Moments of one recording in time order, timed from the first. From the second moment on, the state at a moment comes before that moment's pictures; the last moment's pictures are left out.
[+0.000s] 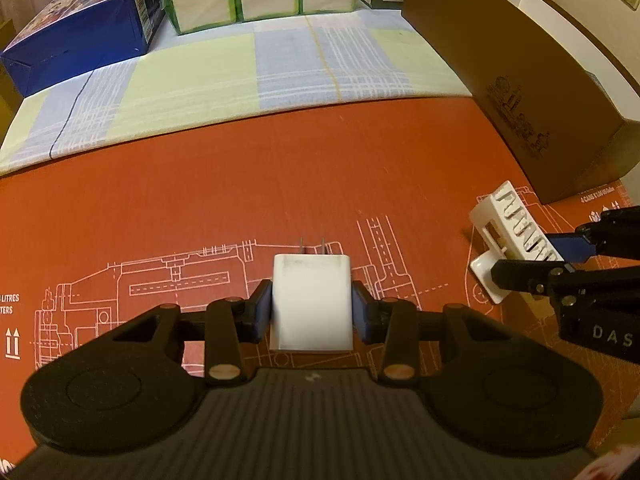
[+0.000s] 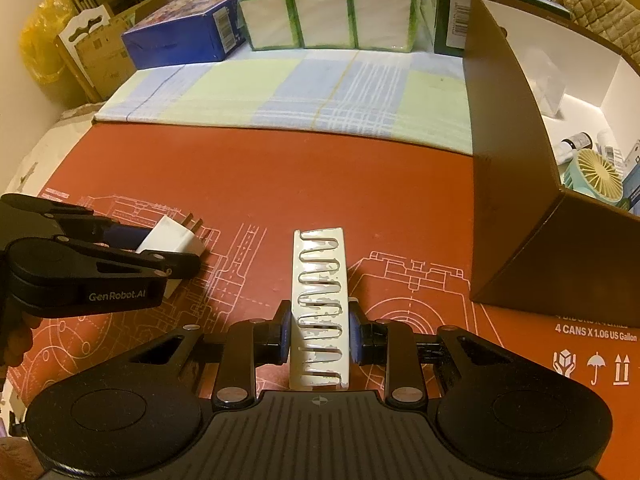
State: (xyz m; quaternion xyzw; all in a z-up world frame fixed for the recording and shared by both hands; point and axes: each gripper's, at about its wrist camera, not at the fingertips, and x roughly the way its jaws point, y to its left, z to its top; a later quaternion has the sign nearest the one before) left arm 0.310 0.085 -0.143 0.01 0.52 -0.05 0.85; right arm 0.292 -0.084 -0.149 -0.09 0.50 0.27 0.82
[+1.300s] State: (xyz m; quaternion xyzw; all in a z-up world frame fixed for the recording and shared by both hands) left arm 0.299 0.020 -0.028 0.01 0.41 -0.12 0.90; right arm 0.271 -0.140 -0.071 -0.02 0.44 0.30 0.85
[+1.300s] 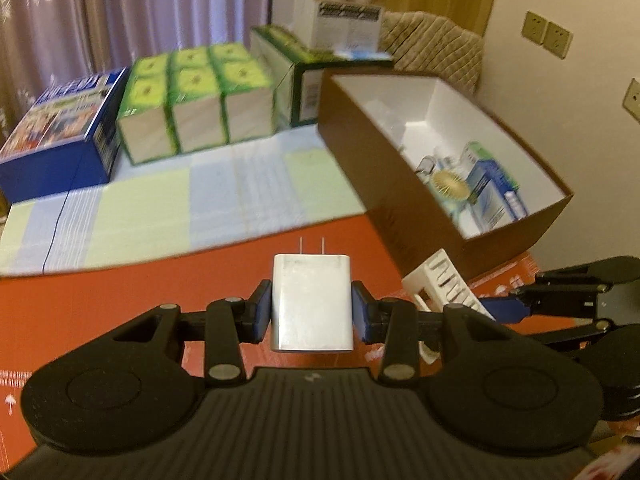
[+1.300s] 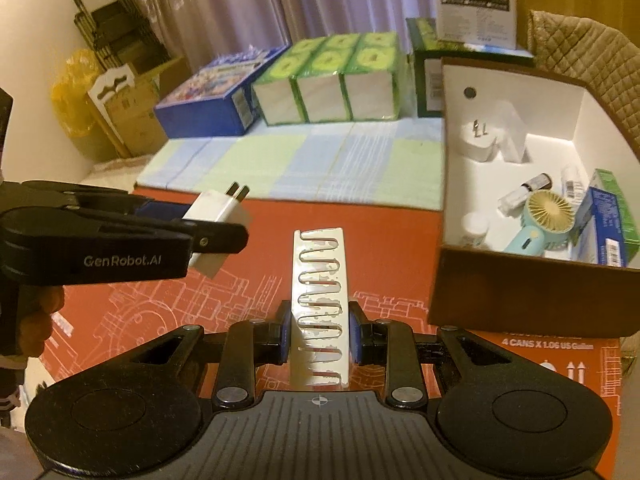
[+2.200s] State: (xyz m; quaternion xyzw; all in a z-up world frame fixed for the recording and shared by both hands) left arm 0.404 -0.117 0.003 0.04 0.37 -0.19 0.91; right arm 0.375 -0.275 -0.003 0.04 0.38 0.22 0.90
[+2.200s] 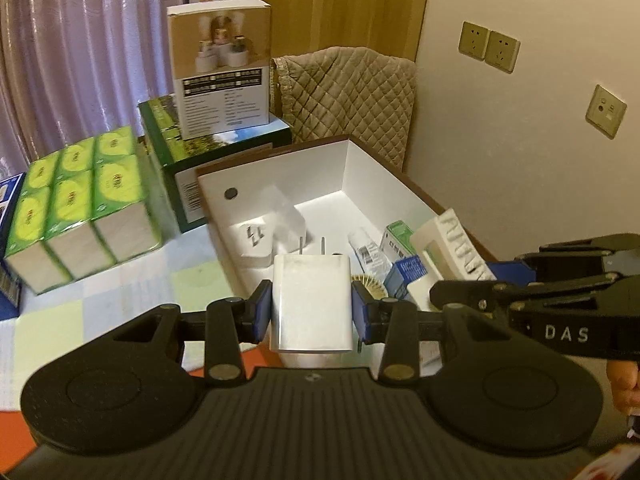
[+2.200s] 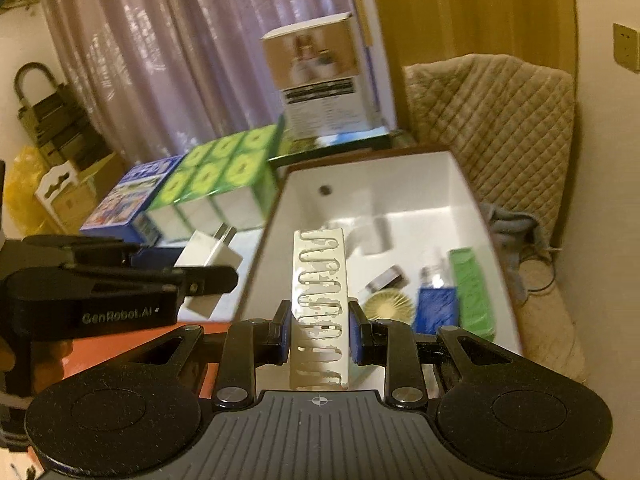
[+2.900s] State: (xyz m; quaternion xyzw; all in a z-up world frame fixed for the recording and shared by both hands) left arm 0.521 -0.165 -0.051 0.06 0.42 -0.17 0.89; right arm 0.508 -0.292 -0.057 0.02 0.41 0.19 0.89
